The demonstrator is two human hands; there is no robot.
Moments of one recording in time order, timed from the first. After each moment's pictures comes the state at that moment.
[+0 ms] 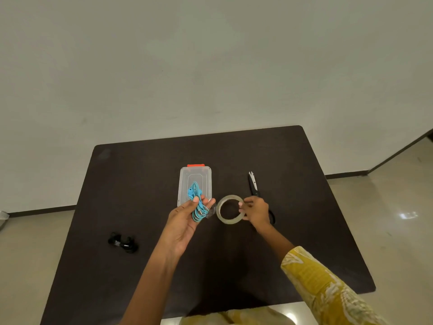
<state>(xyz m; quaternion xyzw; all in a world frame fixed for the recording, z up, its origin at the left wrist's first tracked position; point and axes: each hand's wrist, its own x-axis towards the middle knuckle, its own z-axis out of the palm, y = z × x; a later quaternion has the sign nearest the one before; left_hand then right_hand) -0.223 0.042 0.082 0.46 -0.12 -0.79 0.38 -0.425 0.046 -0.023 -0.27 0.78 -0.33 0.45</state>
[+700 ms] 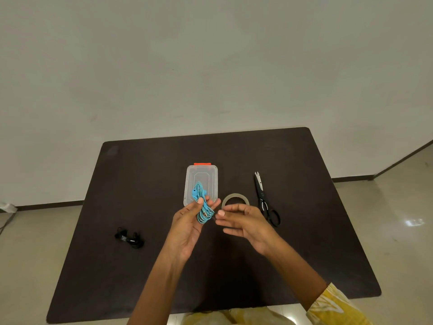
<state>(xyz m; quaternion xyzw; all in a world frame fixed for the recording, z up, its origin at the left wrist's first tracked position) -0.213 0.056 0.080 0.42 -0.16 -0.79 0.42 -0.379 0.088 0.082 -0.22 0.54 -0.39 0.72</state>
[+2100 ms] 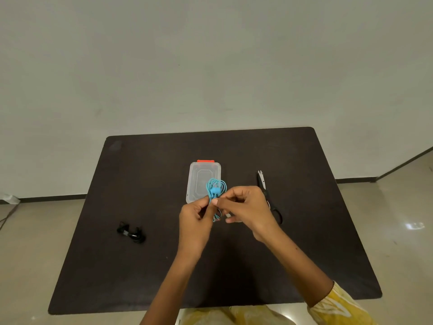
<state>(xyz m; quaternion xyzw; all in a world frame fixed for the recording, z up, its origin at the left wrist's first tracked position) -0.234 0.079 0.105 0.56 -0.51 -0.51 0.40 -0.364 0.078 0.131 -0.41 0.63 -0.38 0.54</state>
